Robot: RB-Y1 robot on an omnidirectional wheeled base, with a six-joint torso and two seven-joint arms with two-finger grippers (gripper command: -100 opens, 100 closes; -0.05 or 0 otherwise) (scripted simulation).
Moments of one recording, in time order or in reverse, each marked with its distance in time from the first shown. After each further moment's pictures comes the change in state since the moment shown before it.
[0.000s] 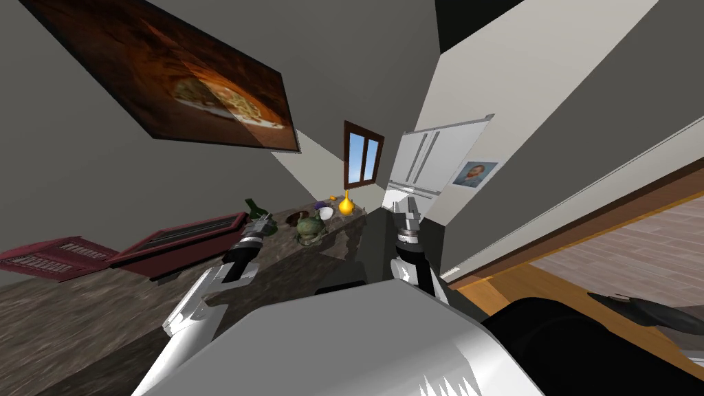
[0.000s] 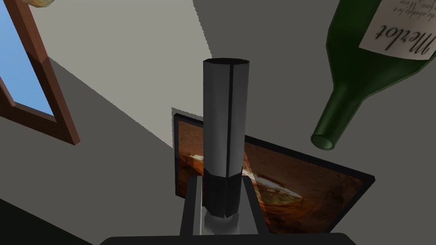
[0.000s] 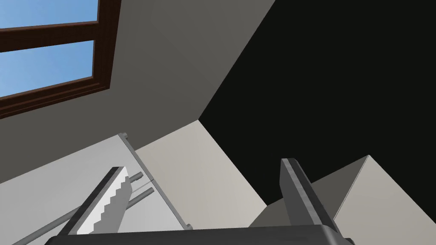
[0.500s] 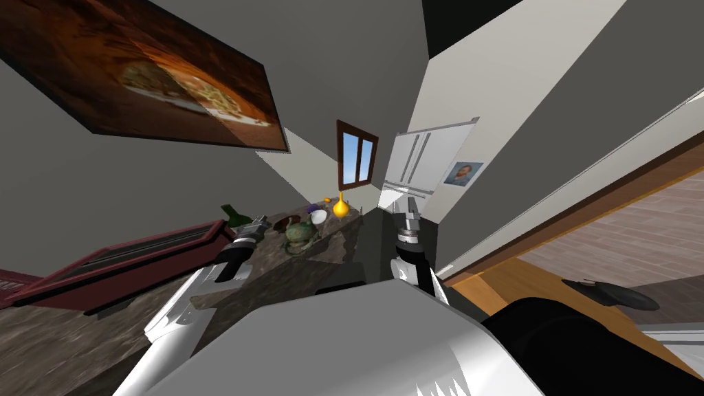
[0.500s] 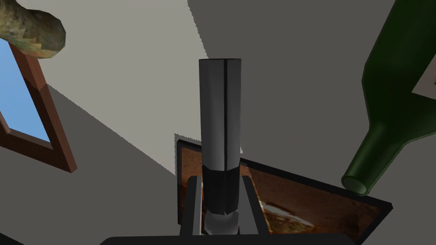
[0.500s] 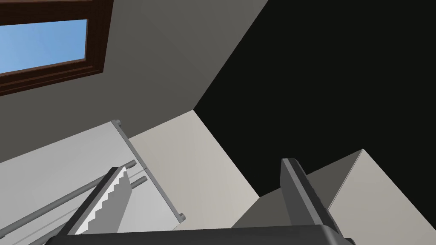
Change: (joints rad) left arm 0.015 0.079 -0.011 0.010 0.006 0.111 0.041; right arm 0.000 0.000 0.000 0.000 0.000 0.000 0.000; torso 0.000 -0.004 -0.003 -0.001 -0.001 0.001
